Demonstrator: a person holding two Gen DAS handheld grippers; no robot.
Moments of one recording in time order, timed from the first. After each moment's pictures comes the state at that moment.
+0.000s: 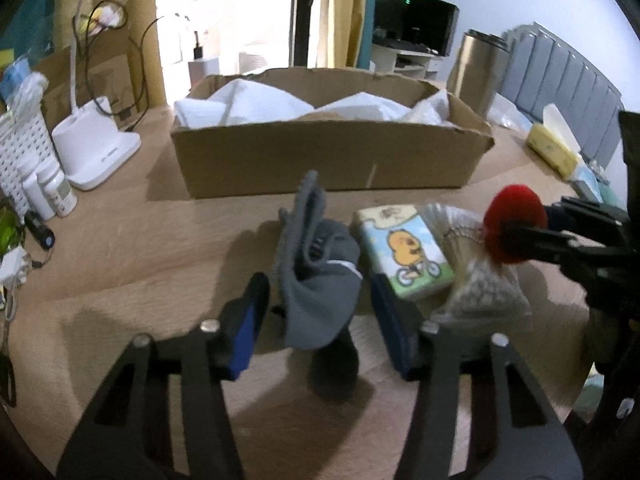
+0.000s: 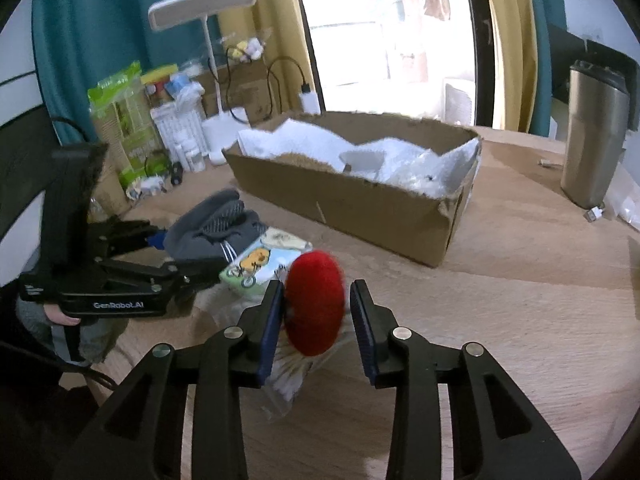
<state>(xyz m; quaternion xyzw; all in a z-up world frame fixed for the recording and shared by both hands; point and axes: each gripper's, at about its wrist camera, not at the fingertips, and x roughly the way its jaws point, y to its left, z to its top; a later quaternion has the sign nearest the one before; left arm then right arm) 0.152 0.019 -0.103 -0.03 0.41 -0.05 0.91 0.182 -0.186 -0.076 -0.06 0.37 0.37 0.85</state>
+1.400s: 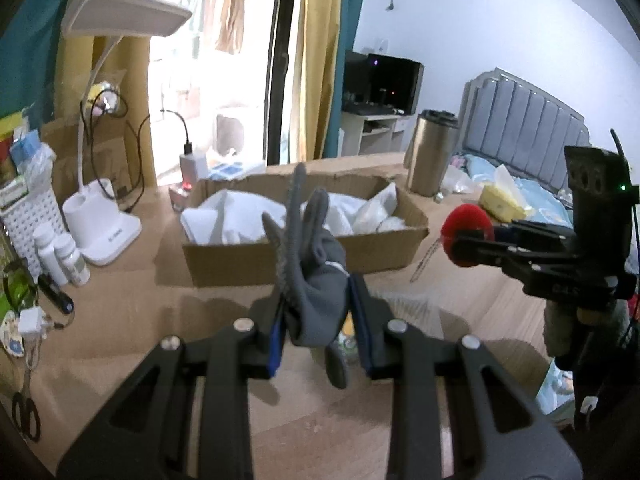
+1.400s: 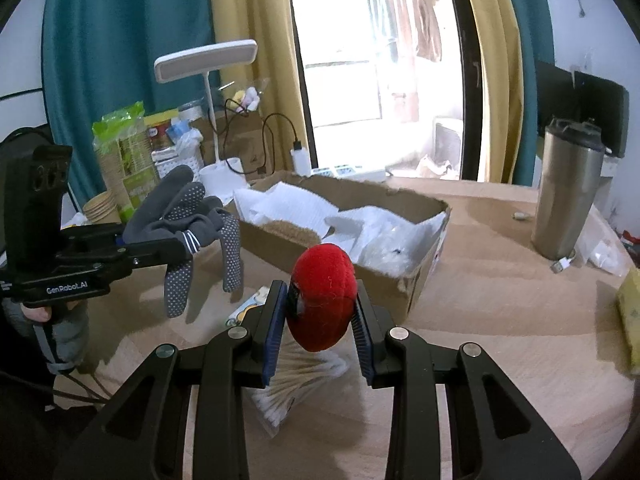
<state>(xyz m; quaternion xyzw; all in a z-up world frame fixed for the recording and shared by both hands) 0.124 0.023 -0.032 -0.04 0.30 -0.10 0.95 0.185 -0.206 -0.028 -0.05 0.29 0.36 0.88</state>
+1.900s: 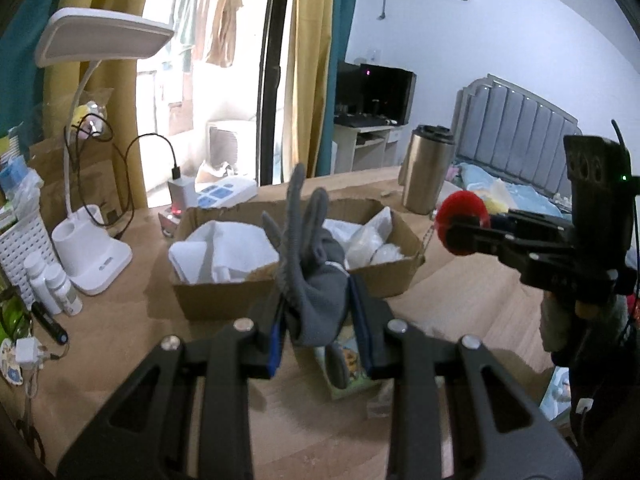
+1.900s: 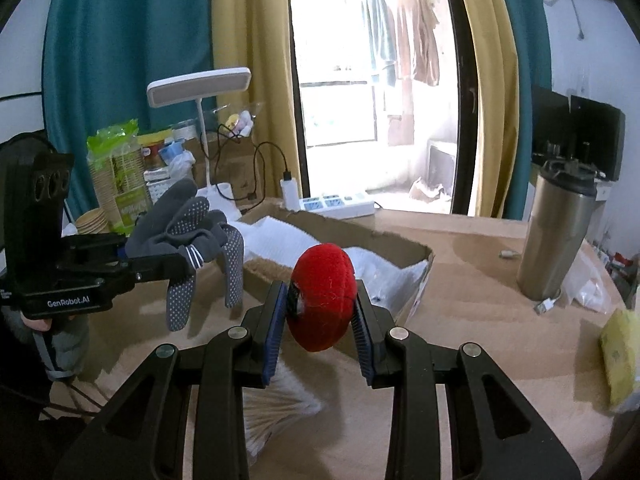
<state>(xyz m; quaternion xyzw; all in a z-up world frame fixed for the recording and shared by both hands) 0.144 0.017 -0.017 -0.03 0.28 -0.11 0.95 0.202 -0.207 -0.006 -0.06 0.26 0.36 0.90</state>
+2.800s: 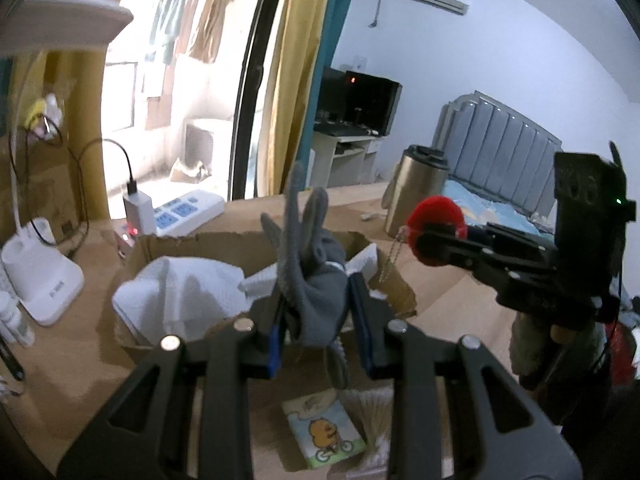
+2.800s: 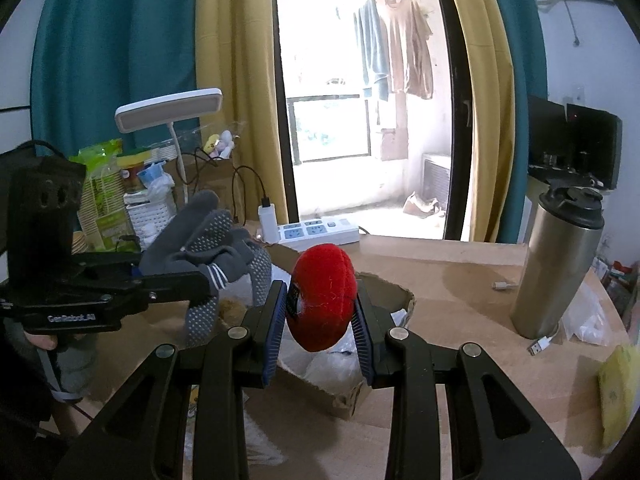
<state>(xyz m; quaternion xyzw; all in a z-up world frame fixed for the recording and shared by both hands) 0.203 0.008 -0.011 -0.07 0.26 -0.16 0.95 0.248 -0.203 -0.001 -0.05 0.24 0.35 0.90</state>
